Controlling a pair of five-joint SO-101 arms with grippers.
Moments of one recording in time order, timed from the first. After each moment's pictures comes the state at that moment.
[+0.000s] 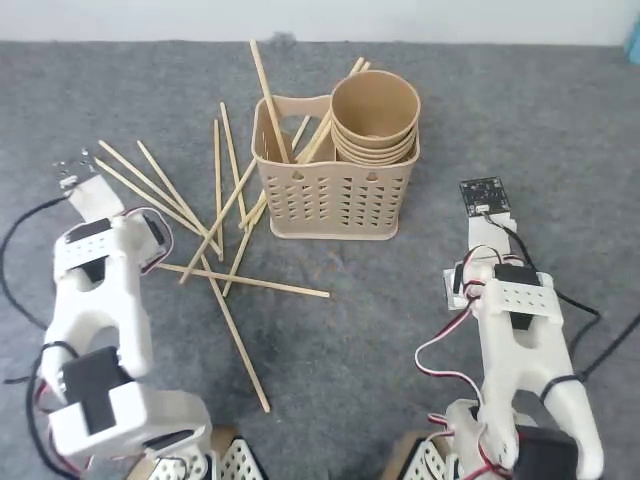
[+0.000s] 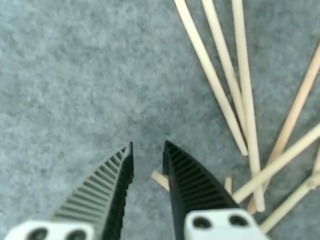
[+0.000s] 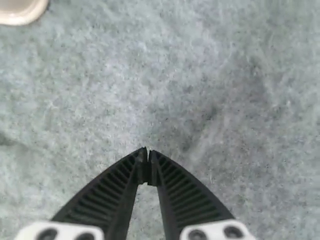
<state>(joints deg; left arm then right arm) -29.0 -1.7 39.5 44.4 14.0 3.9 -24.1 59.2 42.8 14.6</state>
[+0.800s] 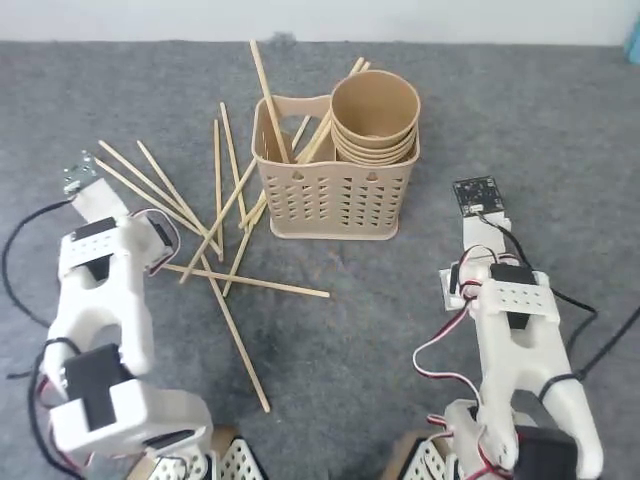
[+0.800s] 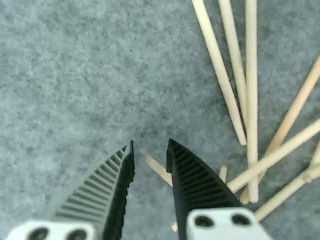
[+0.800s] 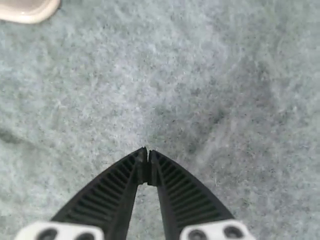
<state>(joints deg) -27.6 -1.0 39.5 47.2 19.3 2.4 -24.1 59.2 42.8 14.9</state>
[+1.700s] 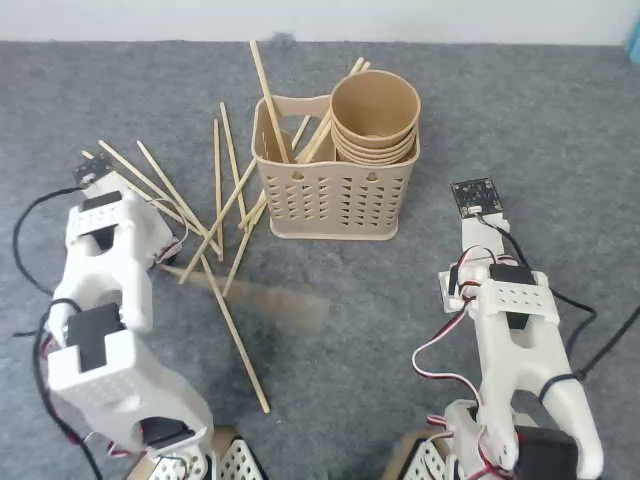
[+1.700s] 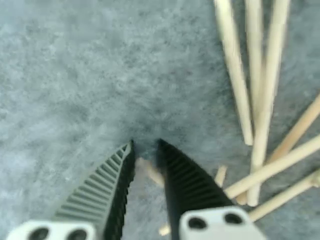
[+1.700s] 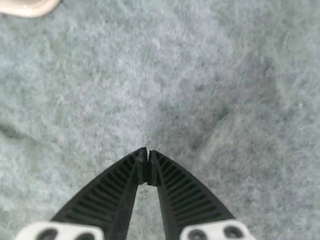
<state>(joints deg) -26.1 13.6 24.9 59.2 22.6 2.4 -24.1 59.2 43.8 14.9</state>
